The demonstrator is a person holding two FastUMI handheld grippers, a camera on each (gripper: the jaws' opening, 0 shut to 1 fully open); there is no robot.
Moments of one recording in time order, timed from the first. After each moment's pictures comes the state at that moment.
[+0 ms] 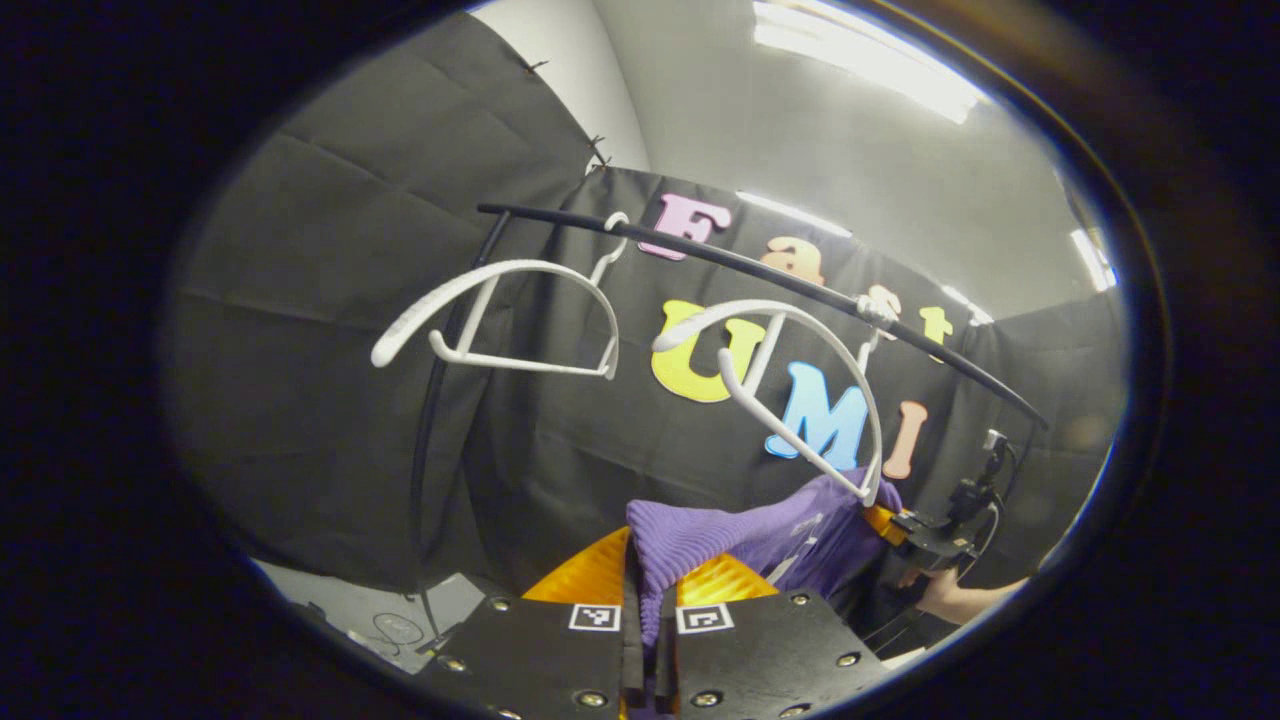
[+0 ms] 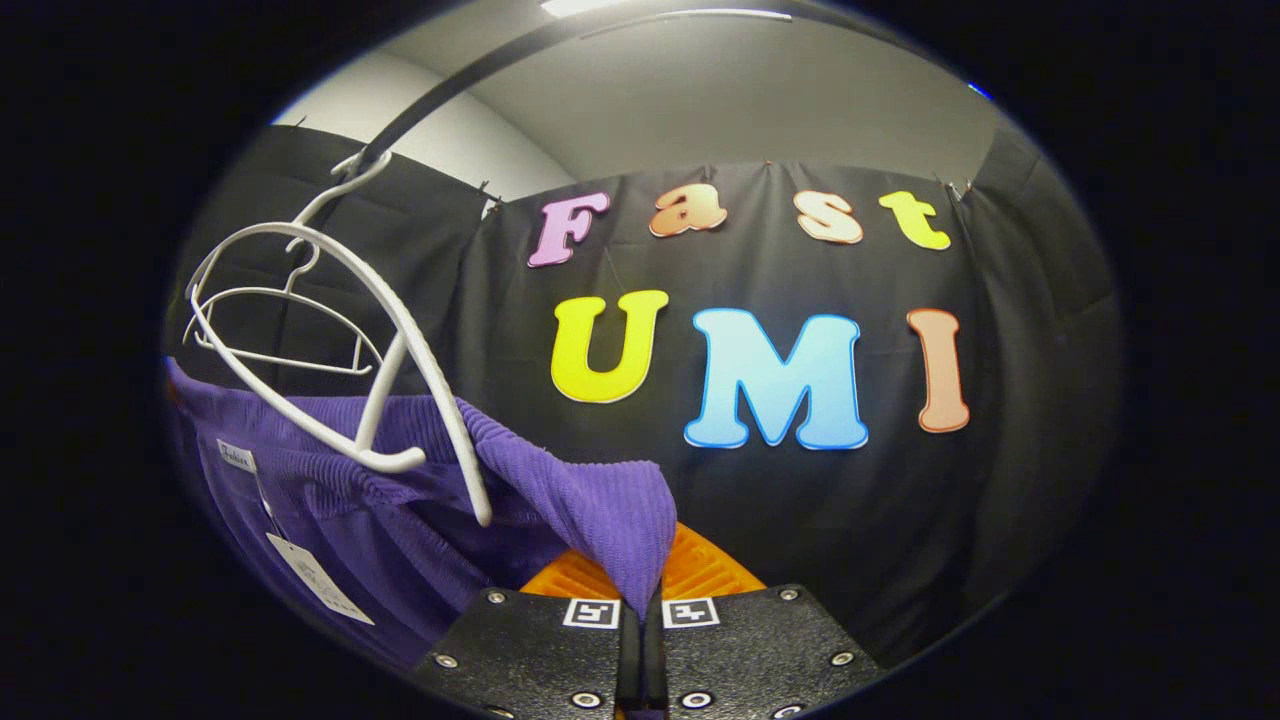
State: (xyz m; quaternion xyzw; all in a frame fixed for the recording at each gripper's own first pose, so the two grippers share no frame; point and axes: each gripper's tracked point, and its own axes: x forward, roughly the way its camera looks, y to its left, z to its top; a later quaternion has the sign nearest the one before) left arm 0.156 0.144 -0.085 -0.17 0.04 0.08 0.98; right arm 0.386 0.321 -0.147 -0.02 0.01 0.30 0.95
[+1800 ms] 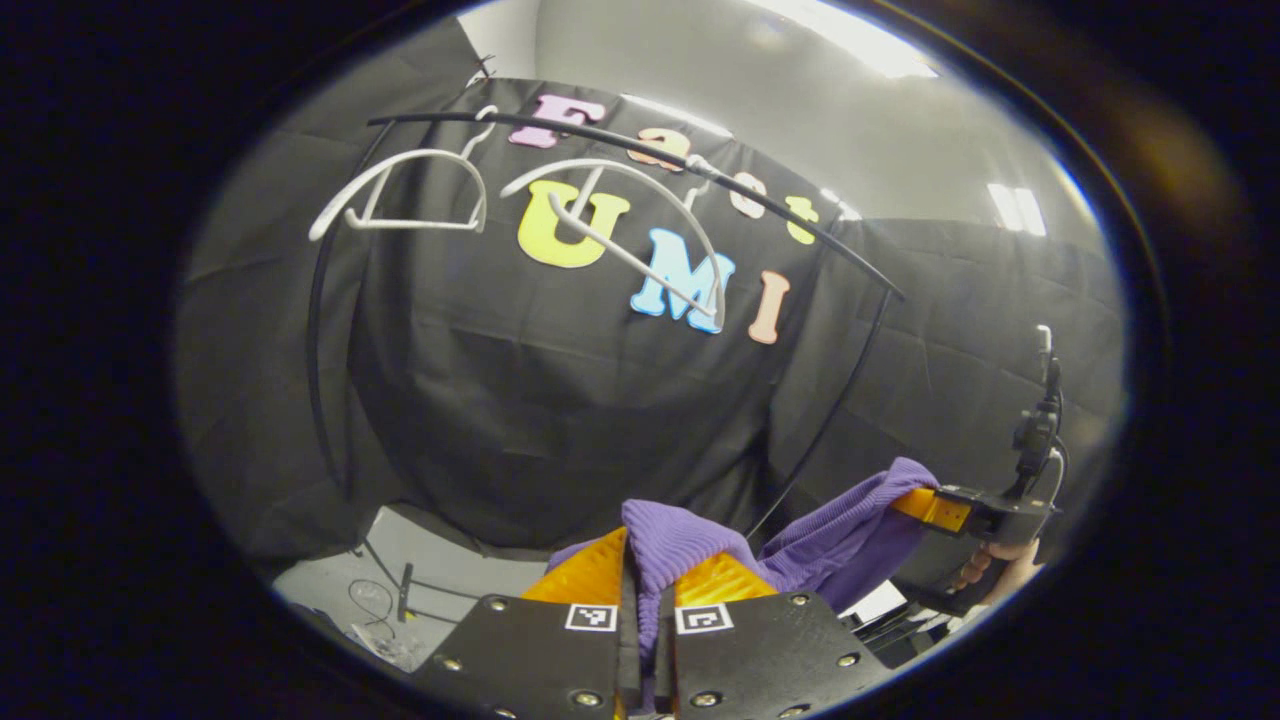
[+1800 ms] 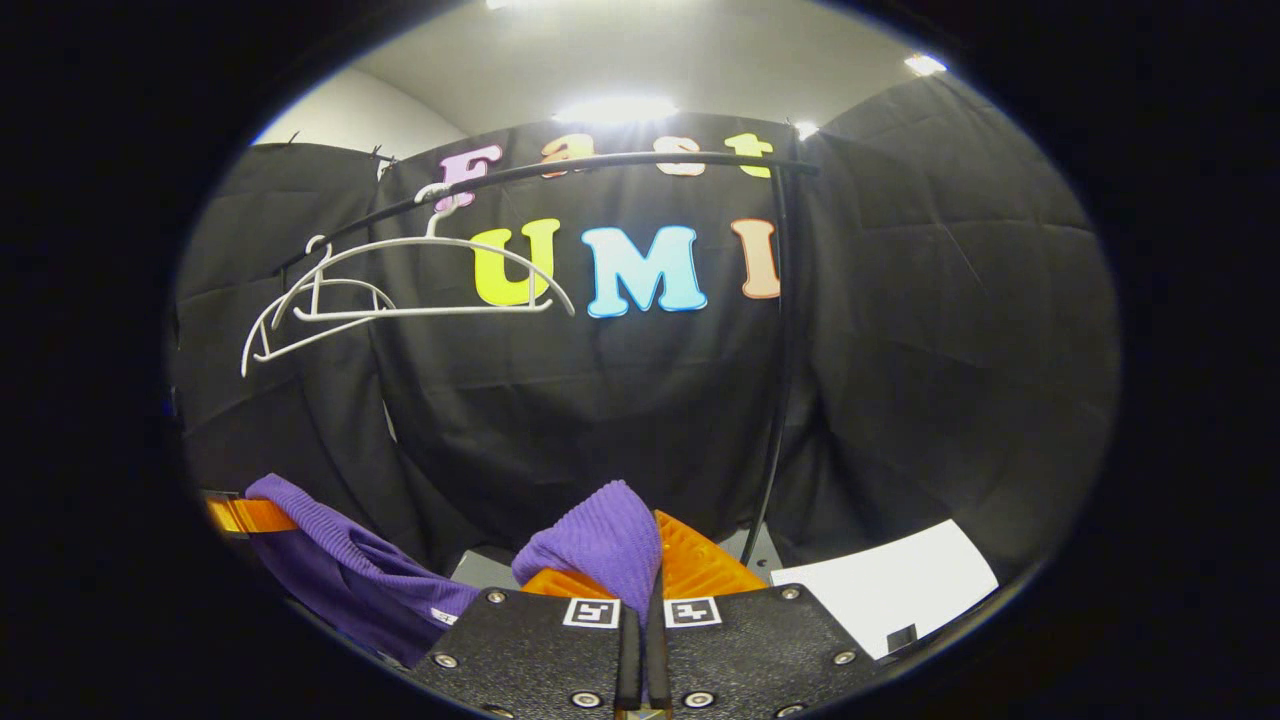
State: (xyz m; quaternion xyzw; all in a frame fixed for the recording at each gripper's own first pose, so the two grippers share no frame) left arm 0.031 0.048 -0.170 -0.16 0.22 -0.15 0.95; right arm 0.042 0.212 -0.173 0.02 0.20 0.10 0.97
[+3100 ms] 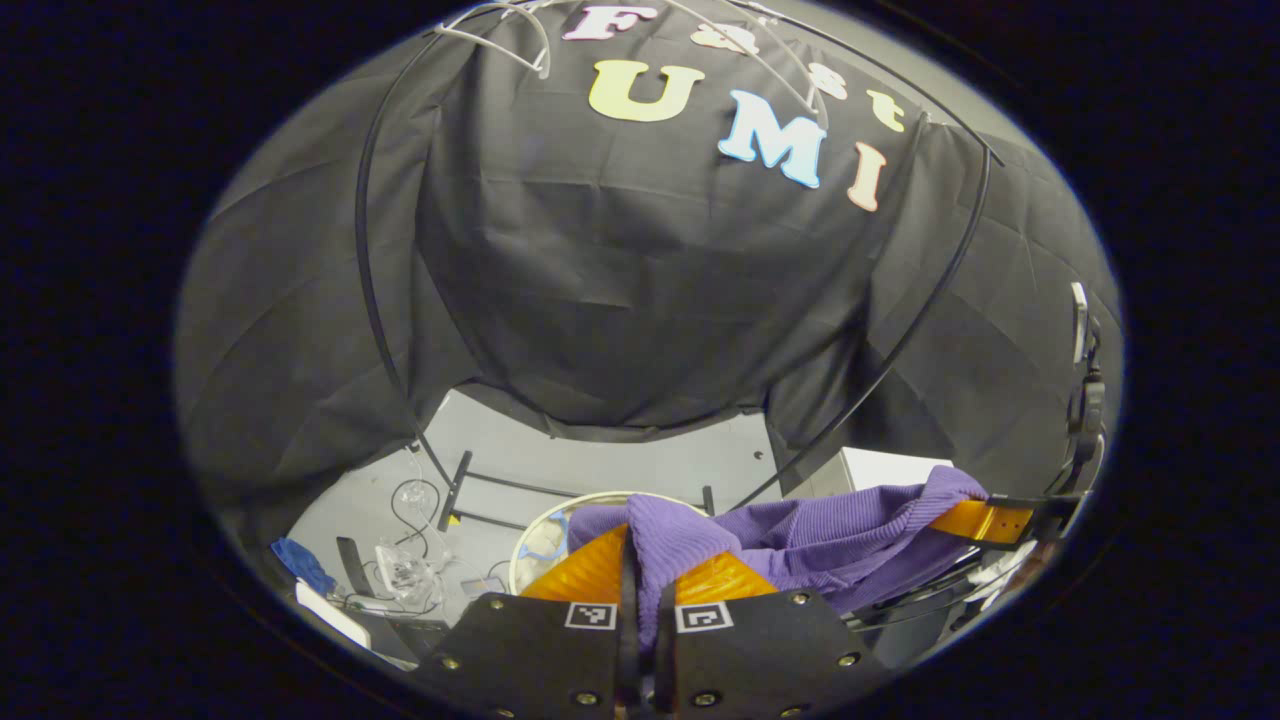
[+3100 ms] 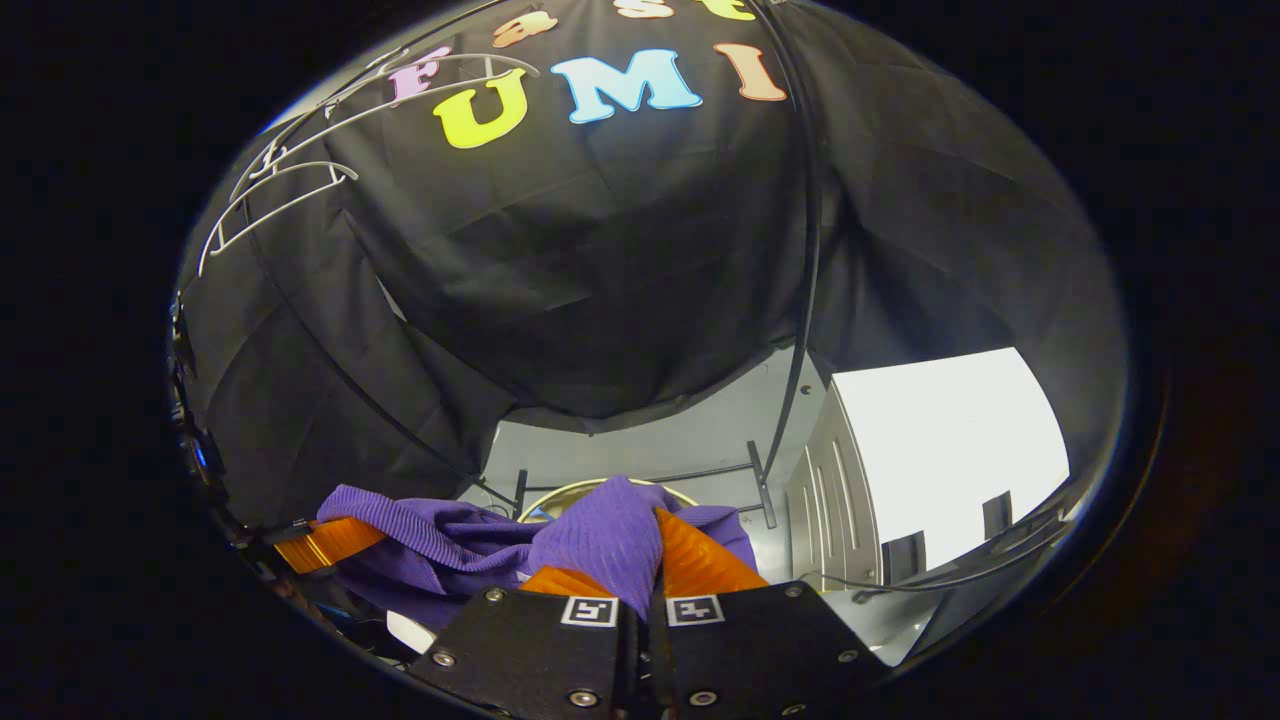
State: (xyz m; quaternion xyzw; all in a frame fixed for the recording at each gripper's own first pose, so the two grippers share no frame) left arm -0.004 0.031 -0.374 -0.09 0.40 -0.05 0.91; right arm -0.016 0.238 -0.375 0.06 0.44 0.12 0.89
